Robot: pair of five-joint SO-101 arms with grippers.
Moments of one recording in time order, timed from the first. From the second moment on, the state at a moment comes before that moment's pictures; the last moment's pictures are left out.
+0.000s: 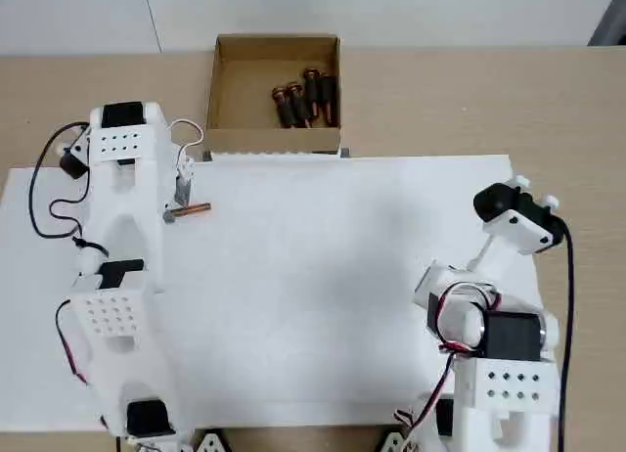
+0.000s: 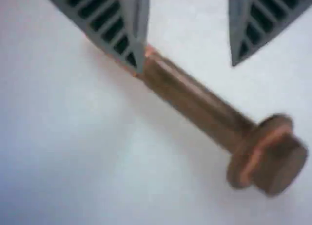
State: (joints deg) left arm -10.5 37.8 -31.5 98.7 63.9; right arm 0.3 -60.8 48.2 84.6 -27.8
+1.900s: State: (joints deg) left arm -11.3 38.3 -23.7 98.2 64.0; right arm 0.3 -60.8 48.2 84.6 -27.8
